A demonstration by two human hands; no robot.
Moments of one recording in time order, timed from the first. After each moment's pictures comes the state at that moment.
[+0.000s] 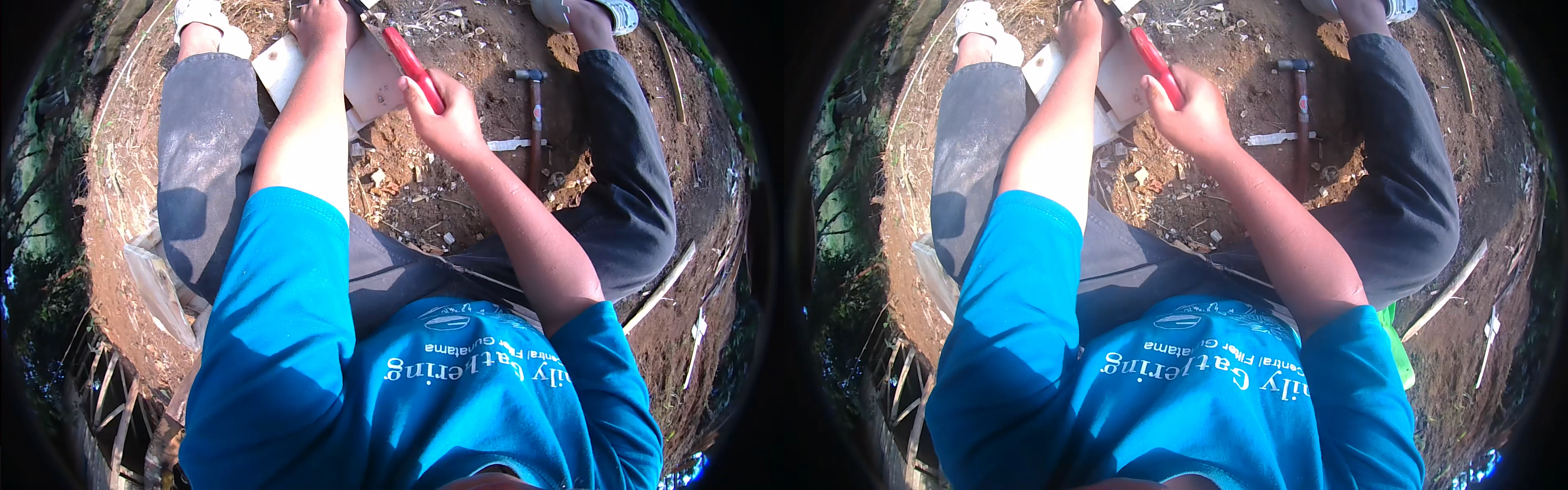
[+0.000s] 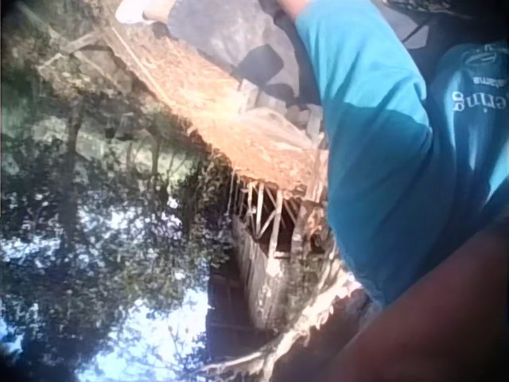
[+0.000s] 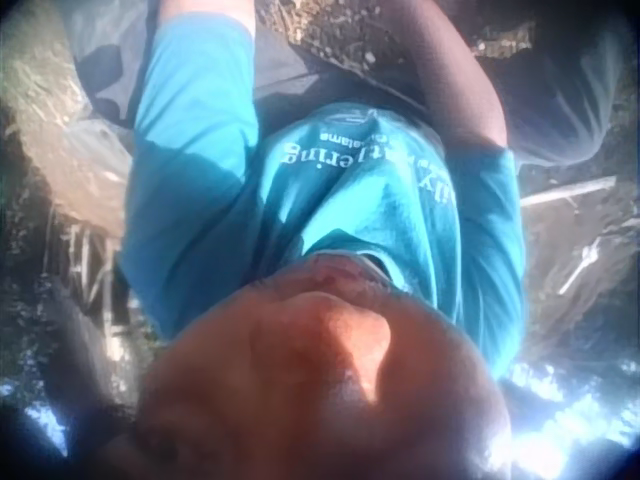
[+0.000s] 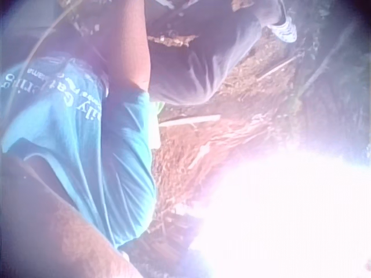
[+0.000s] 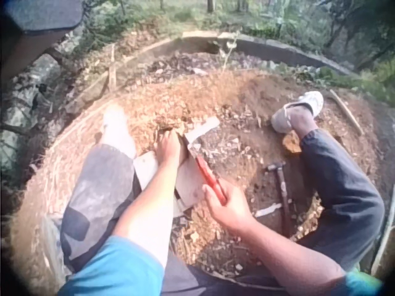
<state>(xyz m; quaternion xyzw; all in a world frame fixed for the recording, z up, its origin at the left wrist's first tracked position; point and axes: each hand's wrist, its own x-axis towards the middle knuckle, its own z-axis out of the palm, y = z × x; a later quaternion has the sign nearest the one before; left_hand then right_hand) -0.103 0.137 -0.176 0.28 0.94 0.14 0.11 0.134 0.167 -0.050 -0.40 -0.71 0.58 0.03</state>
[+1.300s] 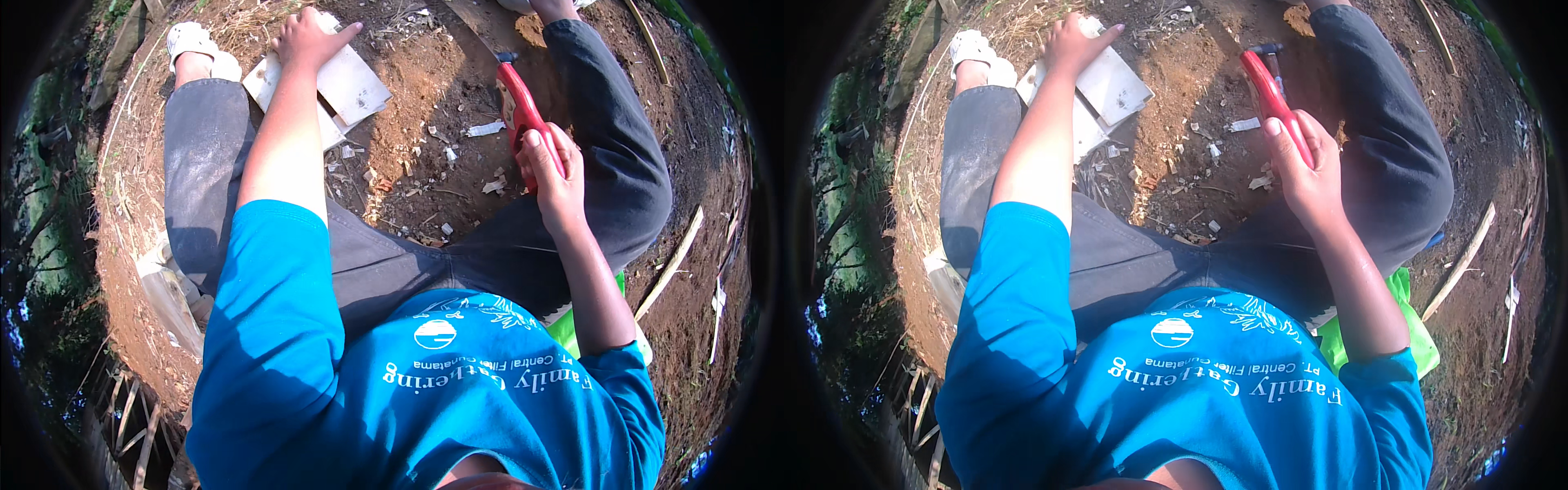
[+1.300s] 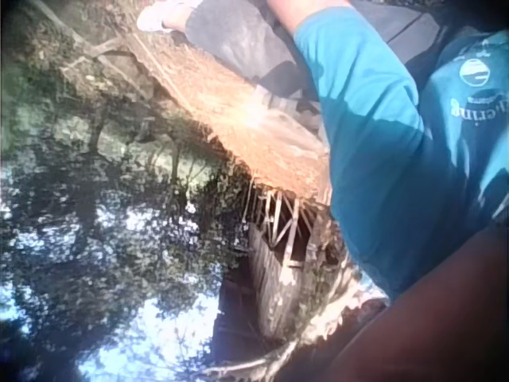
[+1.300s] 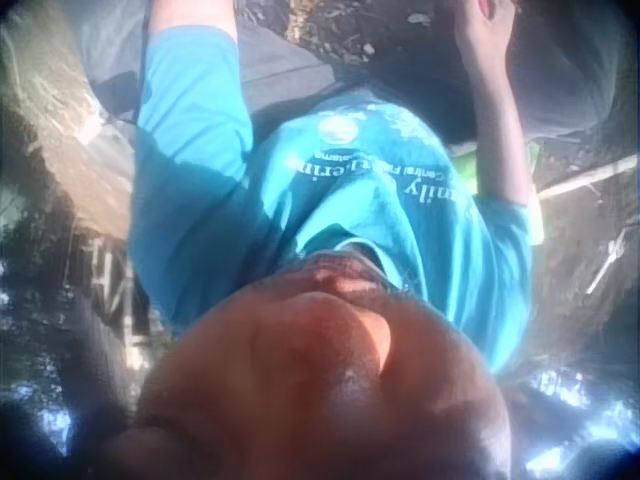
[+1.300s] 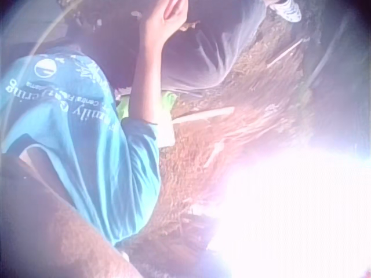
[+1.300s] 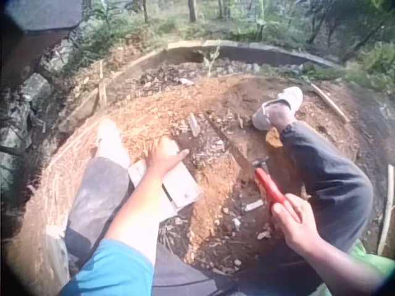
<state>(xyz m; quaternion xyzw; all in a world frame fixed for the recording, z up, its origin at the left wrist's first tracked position) -0.105 0.122 -0.168 0.37 0.92 0.04 0.12 0.277 0.204 0.048 -0.46 -0.63 0.62 0.09</state>
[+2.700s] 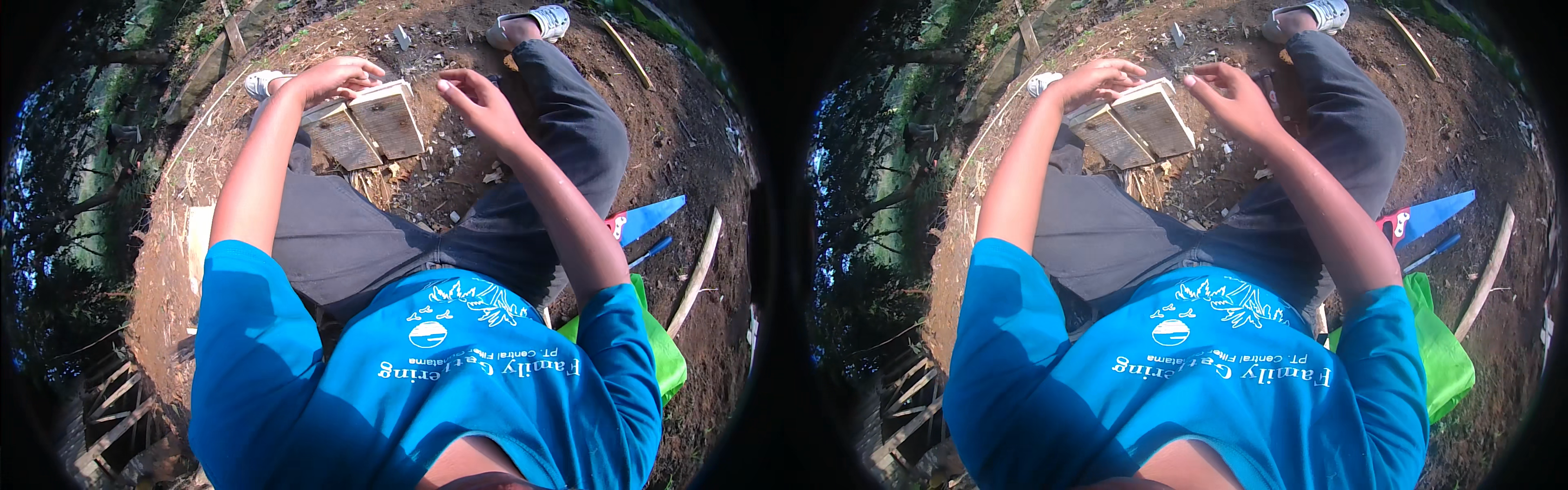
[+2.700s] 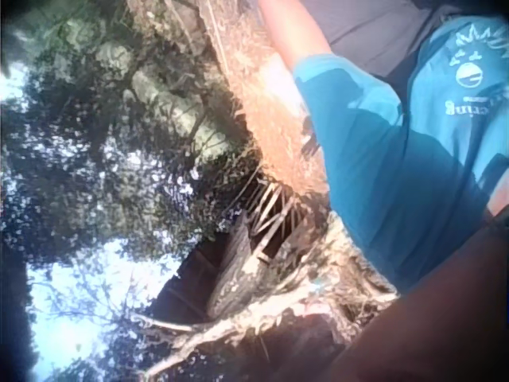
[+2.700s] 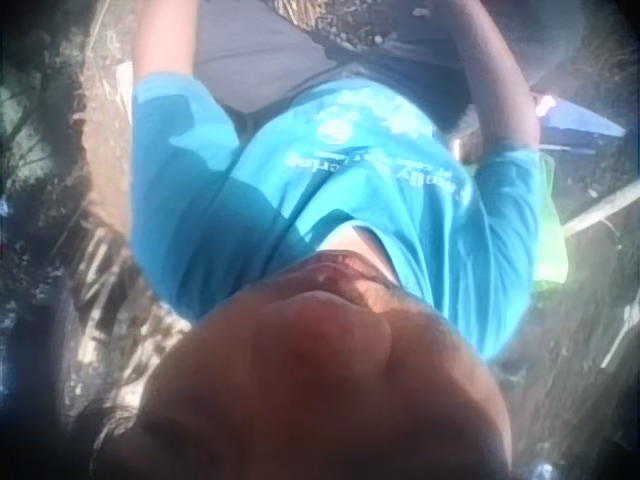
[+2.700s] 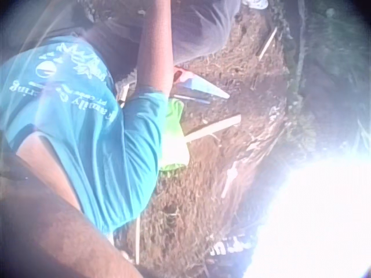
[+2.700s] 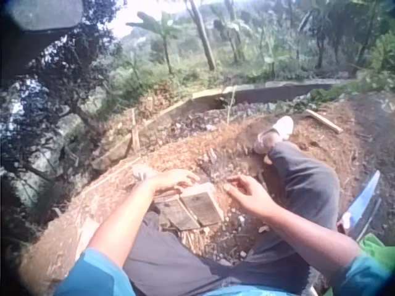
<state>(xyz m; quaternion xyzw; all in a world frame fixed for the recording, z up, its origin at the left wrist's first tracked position) -0.048 0.072 0.088 0.33 0.69 0.22 0.61 0.246 0.190 0.072 -0.29 -0.69 0.64 0.15</state>
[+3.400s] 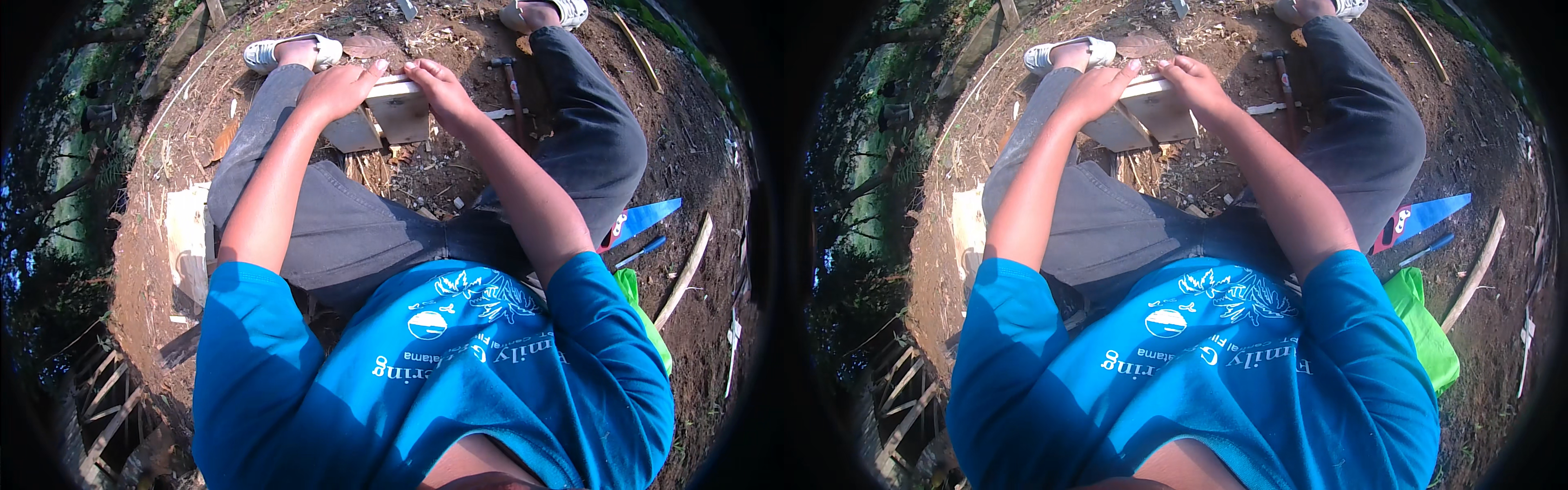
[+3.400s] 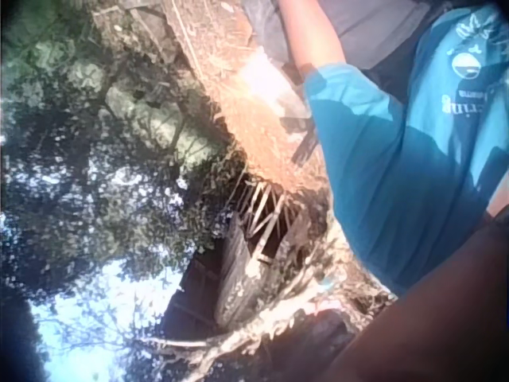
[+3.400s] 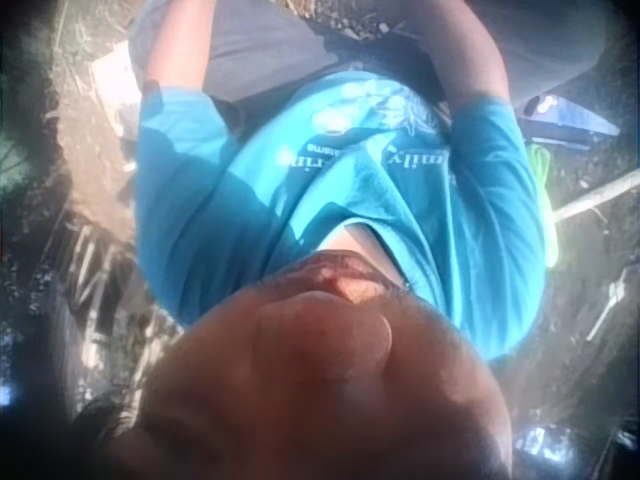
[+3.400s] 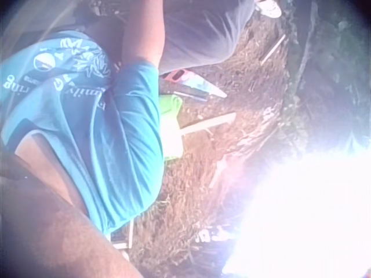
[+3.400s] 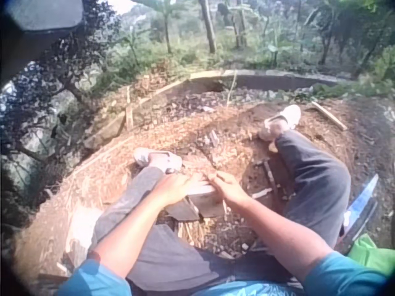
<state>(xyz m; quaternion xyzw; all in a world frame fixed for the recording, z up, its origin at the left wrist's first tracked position) -0.011 0.014 0.053 0.44 0.84 0.06 0.31 0.160 0.136 -0.015 -0.27 -0.45 0.84 0.10</state>
